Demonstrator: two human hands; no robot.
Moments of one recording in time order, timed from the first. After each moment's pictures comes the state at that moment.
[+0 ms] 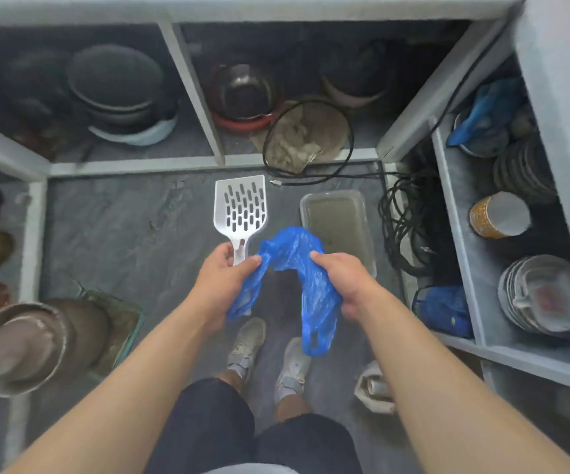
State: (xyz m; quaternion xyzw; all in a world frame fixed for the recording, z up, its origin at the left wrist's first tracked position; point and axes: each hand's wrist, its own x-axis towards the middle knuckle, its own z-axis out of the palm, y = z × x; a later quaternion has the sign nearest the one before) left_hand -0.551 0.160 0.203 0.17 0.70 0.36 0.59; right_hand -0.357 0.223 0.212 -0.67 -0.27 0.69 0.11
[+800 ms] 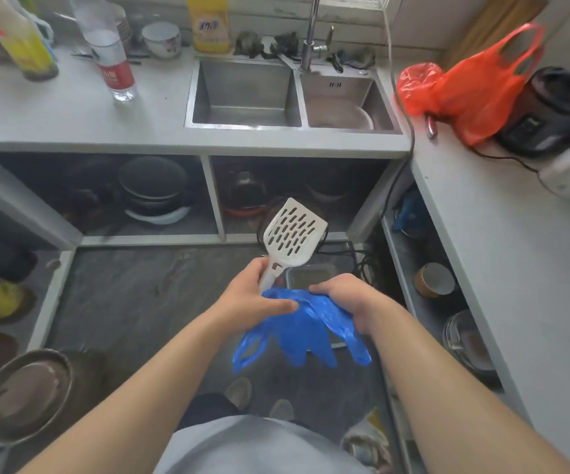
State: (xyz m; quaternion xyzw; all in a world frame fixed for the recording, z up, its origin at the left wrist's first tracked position) left_hand -0.517 0.124 0.408 0.45 0.65 0.29 0.54; right_hand -0.324 0.195 0.419 -0.65 -0.38 0.66 0.03
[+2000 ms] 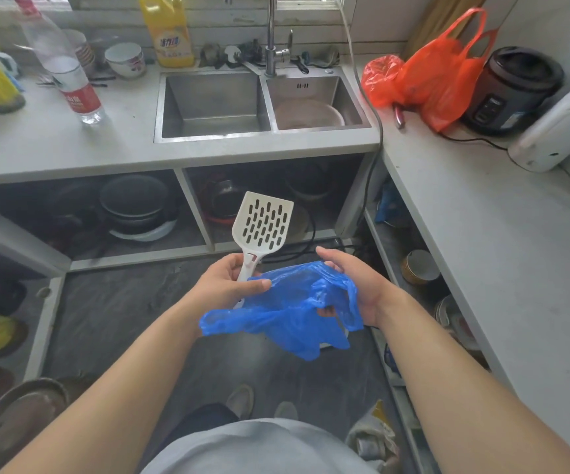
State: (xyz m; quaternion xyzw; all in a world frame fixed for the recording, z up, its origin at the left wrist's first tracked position) left_hand -0.512 0.151 0.407 0.34 0.58 0.35 0.66; right_hand -0.263 0.203 0.434 -0.51 -0.34 0.78 0.12
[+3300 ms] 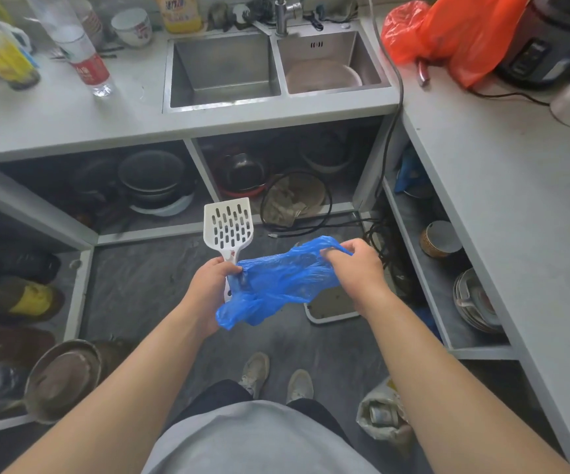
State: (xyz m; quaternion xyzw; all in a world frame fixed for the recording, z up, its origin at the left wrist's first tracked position) left_hand -0.497 0.110 0.371 0.09 0.65 0.44 0.61; right_hand -0.268 0.169 0.393 -0.71 -0.44 0.49 0.23
